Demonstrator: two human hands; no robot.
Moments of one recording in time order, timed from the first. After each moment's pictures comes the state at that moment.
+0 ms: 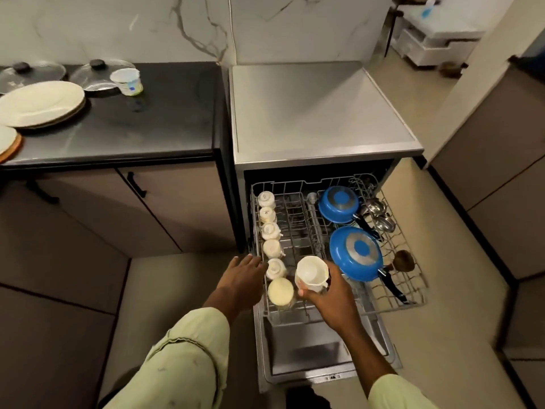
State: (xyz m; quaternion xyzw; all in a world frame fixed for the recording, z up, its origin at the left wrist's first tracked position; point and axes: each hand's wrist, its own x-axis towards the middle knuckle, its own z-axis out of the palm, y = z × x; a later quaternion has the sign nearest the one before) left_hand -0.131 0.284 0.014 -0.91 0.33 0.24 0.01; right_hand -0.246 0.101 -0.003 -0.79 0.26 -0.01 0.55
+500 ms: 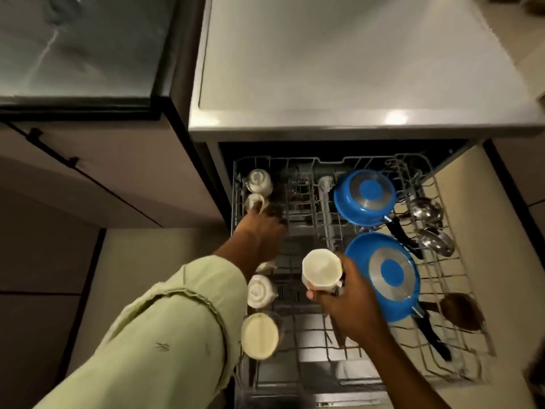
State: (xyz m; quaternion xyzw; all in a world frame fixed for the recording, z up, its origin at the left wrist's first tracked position) left_hand 0.049 0.132 -0.095 -0.83 0.42 0.26 0.26; right_hand -0.121 -0.008 -0.116 -0.83 0.23 0.07 0.51
